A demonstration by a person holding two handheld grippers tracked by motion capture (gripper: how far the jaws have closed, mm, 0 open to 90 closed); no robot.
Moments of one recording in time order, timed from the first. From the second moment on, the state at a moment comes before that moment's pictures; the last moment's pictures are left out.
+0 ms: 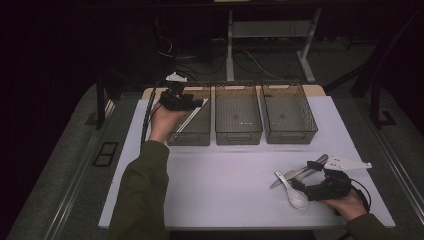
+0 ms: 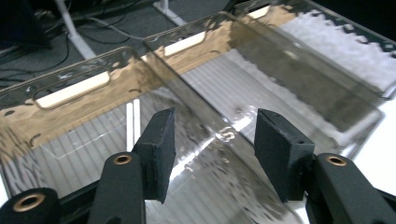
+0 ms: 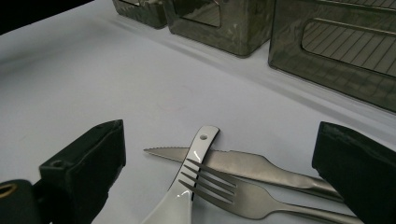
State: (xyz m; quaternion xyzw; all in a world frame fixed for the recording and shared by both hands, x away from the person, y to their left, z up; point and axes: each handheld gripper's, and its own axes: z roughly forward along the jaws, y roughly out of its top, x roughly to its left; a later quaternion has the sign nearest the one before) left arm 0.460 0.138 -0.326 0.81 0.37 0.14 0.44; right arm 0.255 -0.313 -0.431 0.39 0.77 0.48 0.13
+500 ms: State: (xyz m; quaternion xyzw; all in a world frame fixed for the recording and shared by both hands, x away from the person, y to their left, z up) left arm 0.399 0.144 -0.332 0.80 0.33 0.13 0.47; right arm 0.256 -0.314 -0.432 0.39 0.77 0.48 0.12
